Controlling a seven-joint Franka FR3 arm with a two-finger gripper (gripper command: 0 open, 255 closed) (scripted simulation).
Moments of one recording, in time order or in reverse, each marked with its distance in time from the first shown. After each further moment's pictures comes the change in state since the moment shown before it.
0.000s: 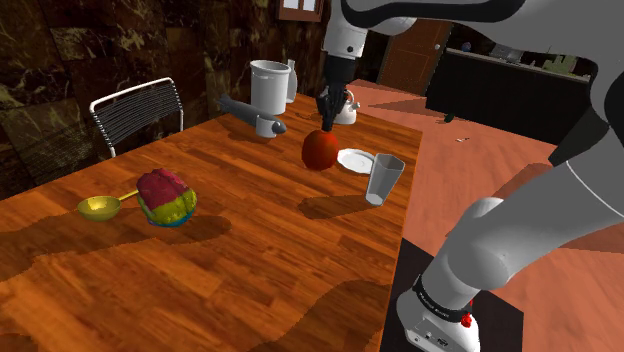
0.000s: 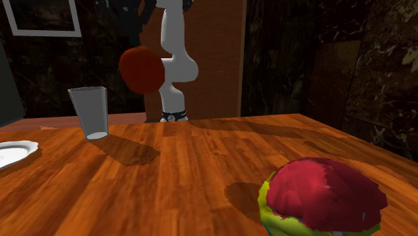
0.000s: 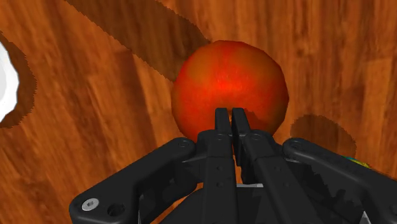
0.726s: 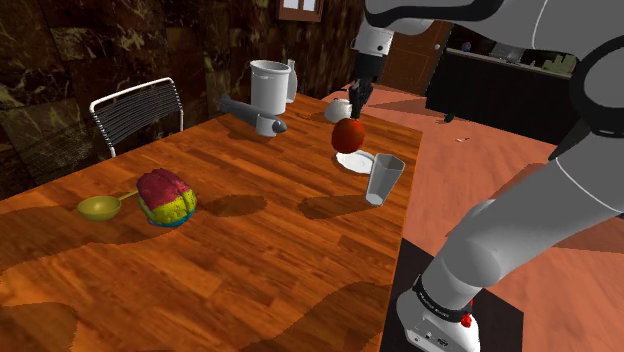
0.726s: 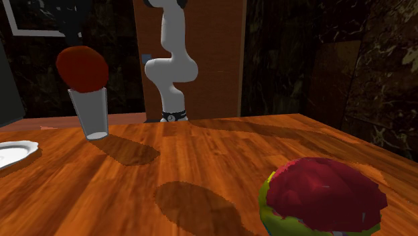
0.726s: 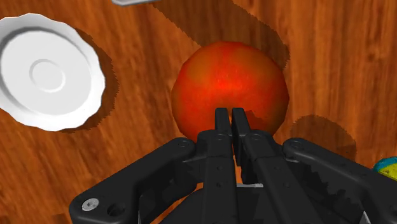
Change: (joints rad) arm -0.102 0.072 -0.185 0.080 -0.077 -0.027 -0.268
